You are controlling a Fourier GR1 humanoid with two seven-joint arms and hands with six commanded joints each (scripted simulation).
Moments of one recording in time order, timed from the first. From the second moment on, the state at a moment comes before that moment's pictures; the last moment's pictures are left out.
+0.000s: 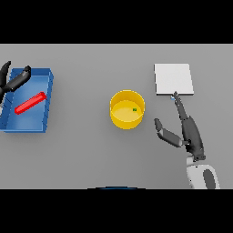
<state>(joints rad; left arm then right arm) -0.61 0.91 -0.69 -1.14 0.43 0.34 0.43 0.08 -0.11 0.14 -1.69 0.28 -0.02 -0.12</state>
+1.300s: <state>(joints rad) -0.58 0.90 -0.66 -1.14 0.48 0.34 0.36 -0.61 -0.41 0.68 -1.27 0.92 0.42 -0.22</state>
